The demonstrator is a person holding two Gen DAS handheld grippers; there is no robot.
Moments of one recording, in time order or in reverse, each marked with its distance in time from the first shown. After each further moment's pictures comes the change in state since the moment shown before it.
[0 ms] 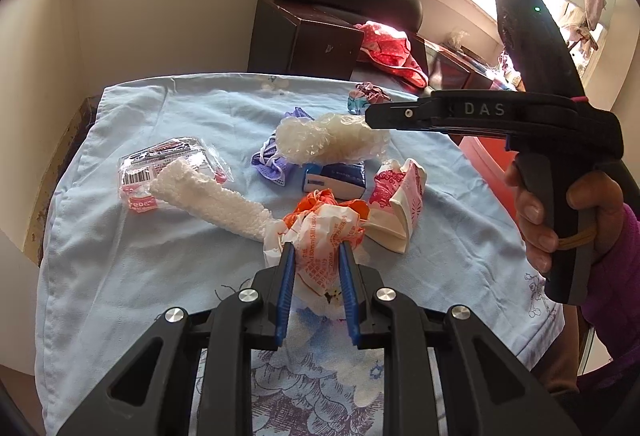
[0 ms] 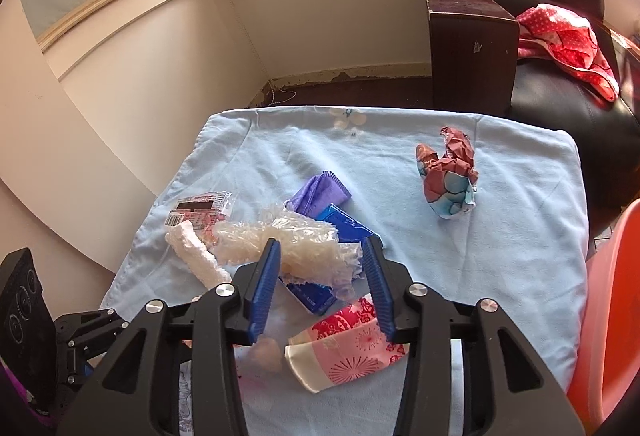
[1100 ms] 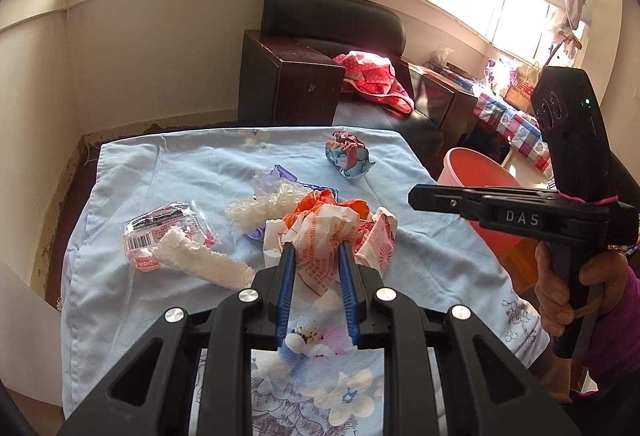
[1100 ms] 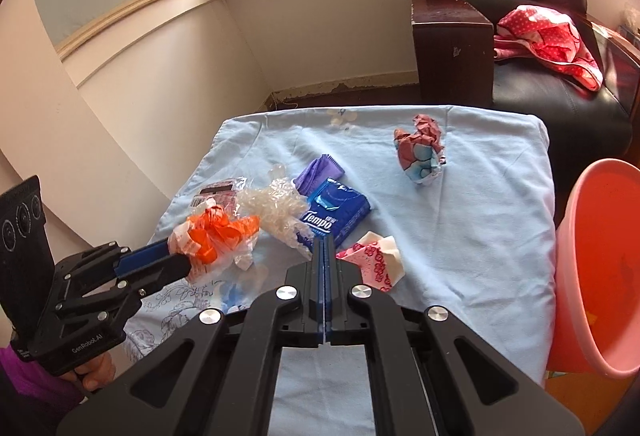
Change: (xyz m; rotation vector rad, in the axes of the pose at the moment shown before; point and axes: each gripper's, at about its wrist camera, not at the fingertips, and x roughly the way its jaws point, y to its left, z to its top) left arm -0.032 -0.022 0.030 0.061 -0.104 0.000; right arm -0.056 0.000 -0.034 0.015 -0.048 0.019
